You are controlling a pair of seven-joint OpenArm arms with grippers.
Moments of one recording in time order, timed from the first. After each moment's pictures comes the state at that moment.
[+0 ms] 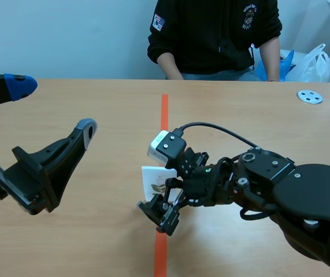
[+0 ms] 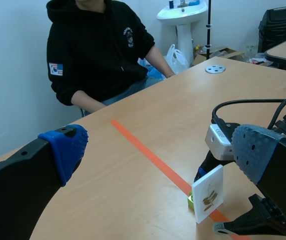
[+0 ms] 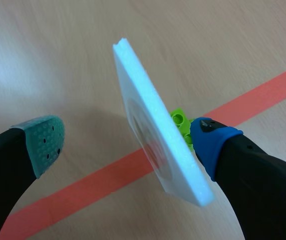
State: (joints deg) left arm 37.4 -26.7 -3.5 118.9 -8.0 -21.7 -18.1; right arm 13.8 17.1 -41.9 63.7 10.2 31.1 -4.6
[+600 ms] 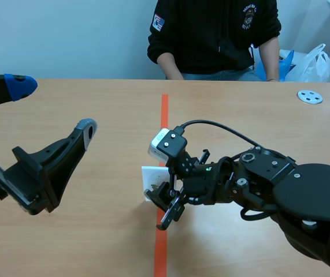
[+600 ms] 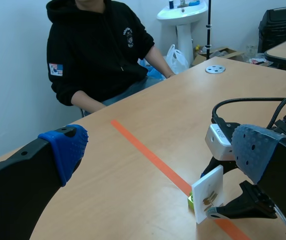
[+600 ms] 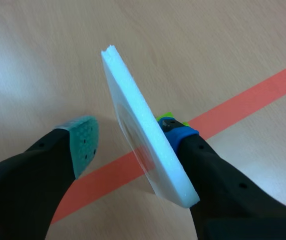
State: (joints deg) left arm 37.4 -26.7 -3.5 118.9 -8.0 -21.7 -18.1; right arm 13.8 17.2 -41.9 63.7 9.3 29.4 -3.1
